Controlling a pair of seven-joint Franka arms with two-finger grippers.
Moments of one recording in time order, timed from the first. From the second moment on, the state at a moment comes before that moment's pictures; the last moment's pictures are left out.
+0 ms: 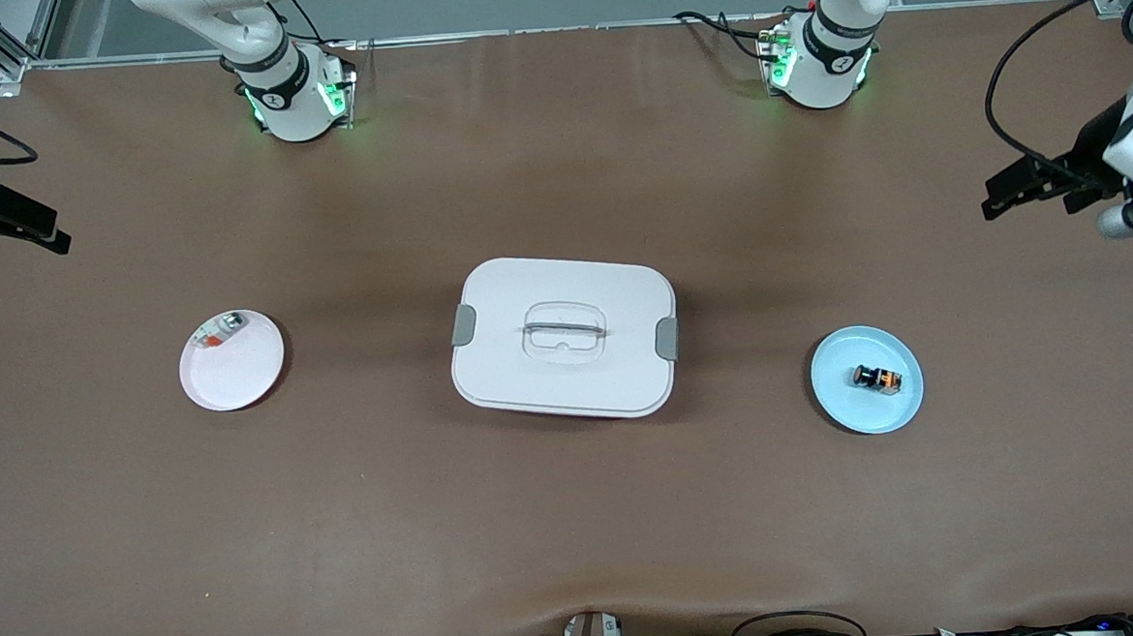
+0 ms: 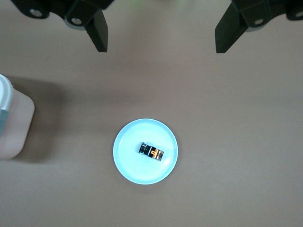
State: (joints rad) left arm -0.02 0.02 0.02 -1.65 -0.03 1.61 -0.05; right arm 0.04 0.03 -0.10 -1.45 0.02 1.44 -0.01
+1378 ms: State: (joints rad) left arm -0.02 0.48 0.00 -1.71 0.03 2.08 0.10; right arm 0.04 0.03 -0.10 -1.45 0.02 1.44 -0.01
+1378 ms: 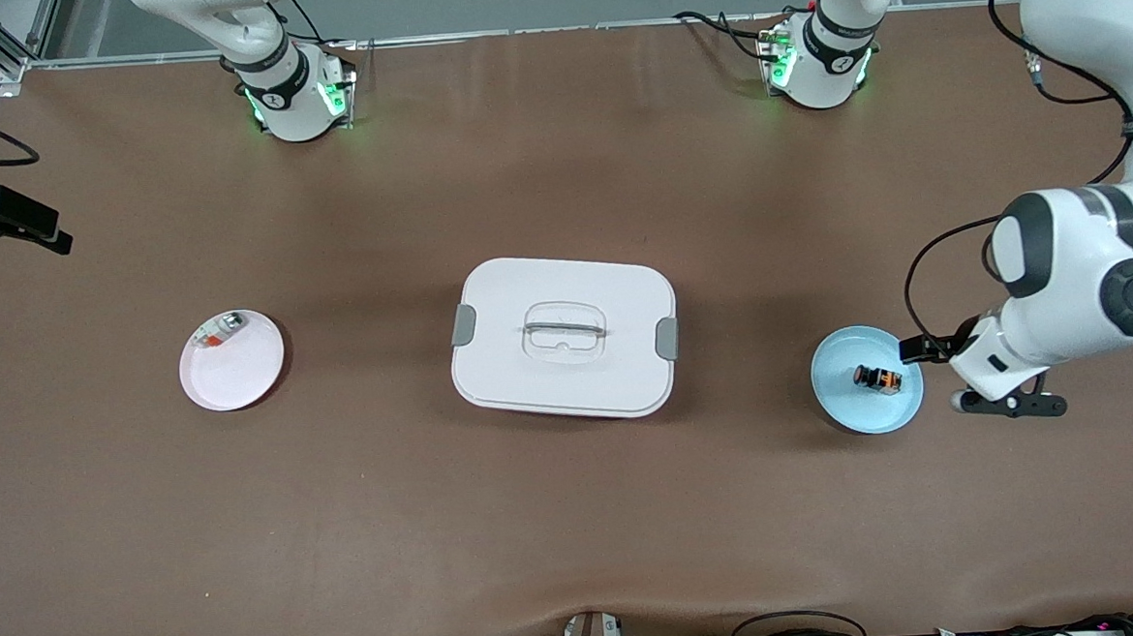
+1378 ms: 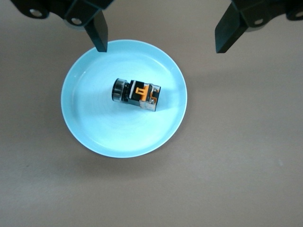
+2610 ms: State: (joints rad) left arm -0.04 0.60 -0.03 -1.72 0.07 2.17 0.18; right arm 0.04 0.04 -0.11 -1.45 0.02 1.43 -0.01
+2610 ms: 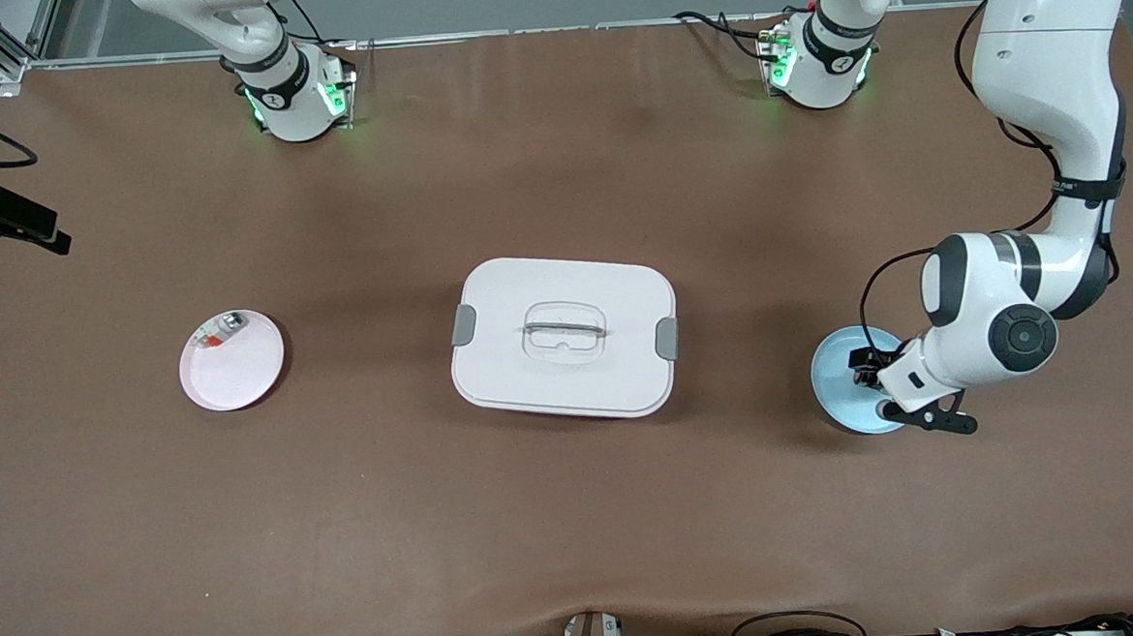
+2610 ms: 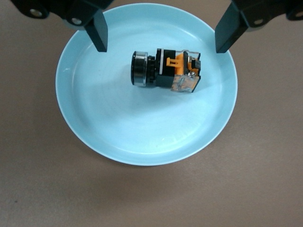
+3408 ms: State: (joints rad) left arm -0.03 0.66 -0.03 -1.74 0.07 2.27 0.27; right arm 0.04 0.04 -0.11 -1.45 0.02 1.43 -0.01
